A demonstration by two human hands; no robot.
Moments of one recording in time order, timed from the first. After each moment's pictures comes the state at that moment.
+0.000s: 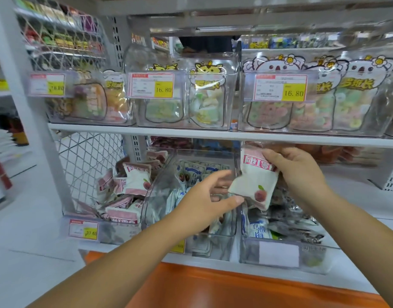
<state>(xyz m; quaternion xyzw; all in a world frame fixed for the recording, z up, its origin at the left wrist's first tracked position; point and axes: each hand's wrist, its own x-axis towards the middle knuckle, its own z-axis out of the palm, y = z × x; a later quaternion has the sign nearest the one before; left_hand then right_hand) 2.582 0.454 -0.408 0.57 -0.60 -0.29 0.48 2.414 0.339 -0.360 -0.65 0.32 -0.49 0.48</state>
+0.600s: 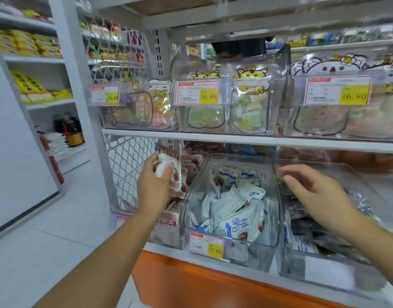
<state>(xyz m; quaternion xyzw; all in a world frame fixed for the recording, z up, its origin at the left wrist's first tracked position) 2.722 0.491 -0.412 0.73 -0.30 0.03 0.61 2.428 0.347 -0.390 -0.84 0.32 -0.38 0.24</state>
